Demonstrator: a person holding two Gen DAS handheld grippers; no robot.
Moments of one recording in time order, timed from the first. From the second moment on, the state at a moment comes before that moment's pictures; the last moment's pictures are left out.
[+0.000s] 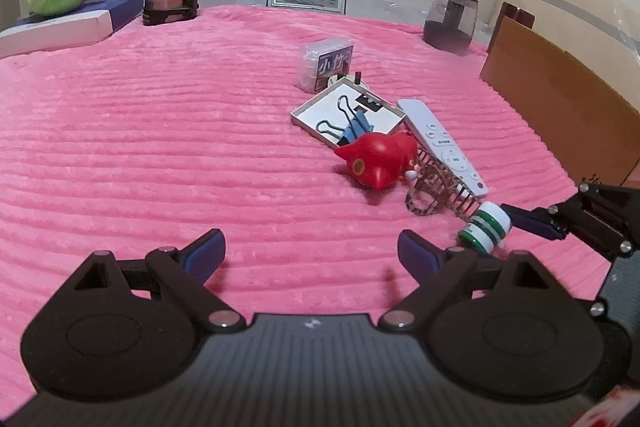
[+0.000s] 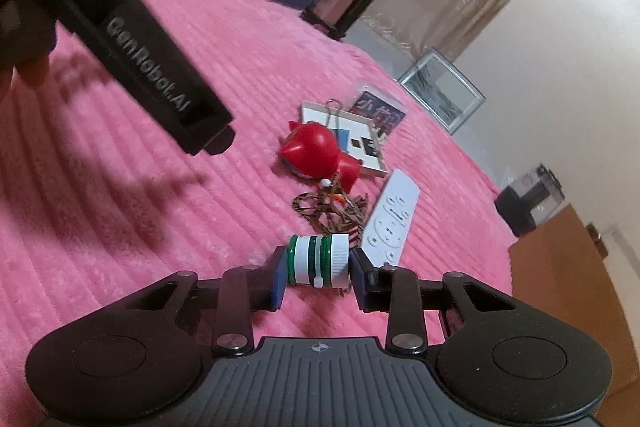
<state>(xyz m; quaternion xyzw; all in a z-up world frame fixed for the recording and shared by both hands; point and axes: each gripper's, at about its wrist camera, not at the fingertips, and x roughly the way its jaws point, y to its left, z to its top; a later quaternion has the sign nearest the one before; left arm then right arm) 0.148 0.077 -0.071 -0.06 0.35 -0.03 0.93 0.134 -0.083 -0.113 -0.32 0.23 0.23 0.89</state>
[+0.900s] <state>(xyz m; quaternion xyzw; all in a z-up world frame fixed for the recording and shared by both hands) 0.220 -0.011 -0.084 0.10 0.36 -0.23 0.90 0.152 -0.194 -0.087 -0.15 0.27 0.15 0.94</state>
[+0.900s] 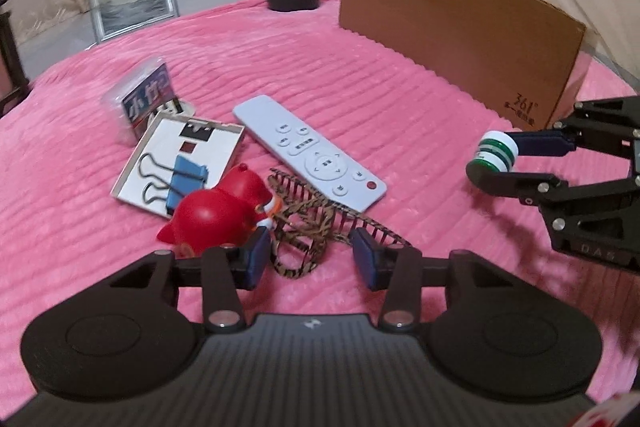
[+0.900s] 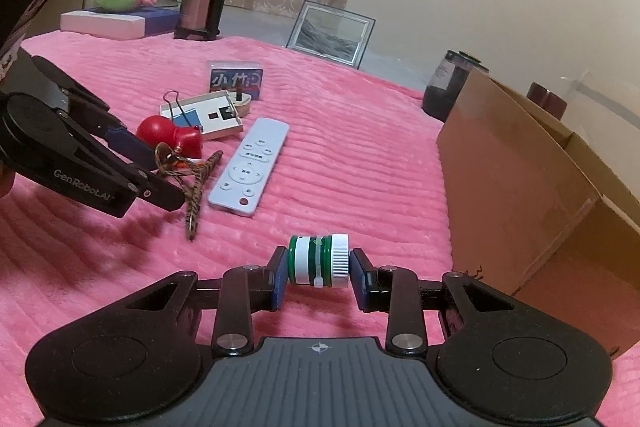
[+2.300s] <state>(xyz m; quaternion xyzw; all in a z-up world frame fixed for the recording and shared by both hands) 0.203 -0.036 -0.067 0.13 0.35 -0.27 0.89 0.147 -0.211 -0.076 -0.11 0.28 0.13 0.94</state>
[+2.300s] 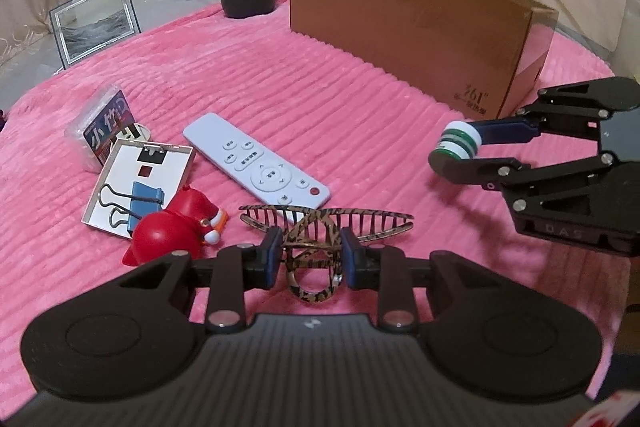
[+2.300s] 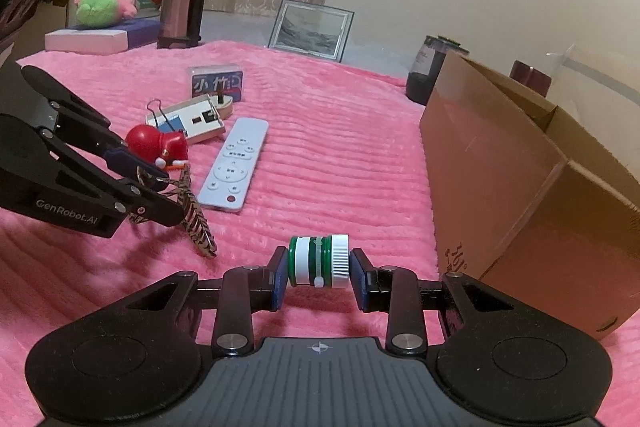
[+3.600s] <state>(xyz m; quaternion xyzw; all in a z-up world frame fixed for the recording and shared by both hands) 0.170 -0.147 0.077 0.06 0.29 -0.23 0.93 0.131 -0.353 0.071 0.05 0.25 0.10 0.96</state>
